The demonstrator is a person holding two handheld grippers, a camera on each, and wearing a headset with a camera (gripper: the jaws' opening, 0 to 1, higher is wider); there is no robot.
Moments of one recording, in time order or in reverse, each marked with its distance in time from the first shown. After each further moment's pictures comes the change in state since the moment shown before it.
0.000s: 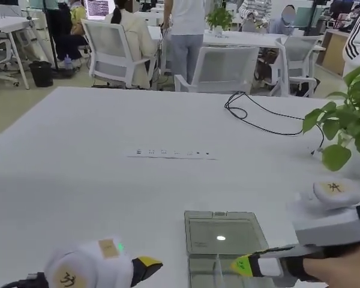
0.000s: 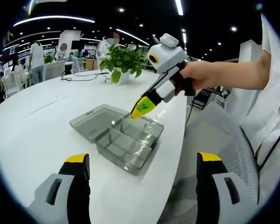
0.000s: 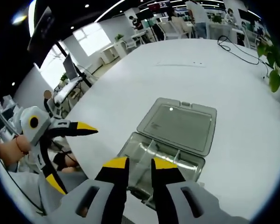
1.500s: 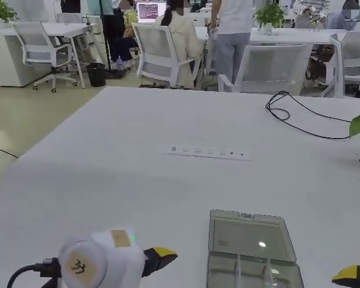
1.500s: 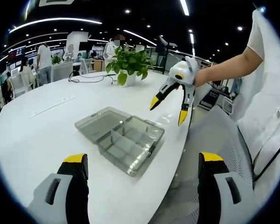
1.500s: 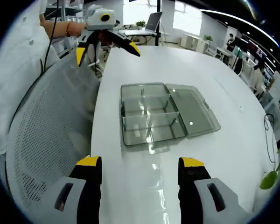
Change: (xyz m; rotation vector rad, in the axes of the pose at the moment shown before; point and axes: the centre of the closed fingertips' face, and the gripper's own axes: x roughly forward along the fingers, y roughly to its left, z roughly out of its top) left arm -0.006 -0.011 0.009 -0.011 -0.008 0.079; right arm -0.052 -0.061 -0.090 -0.875 0.257 0.223
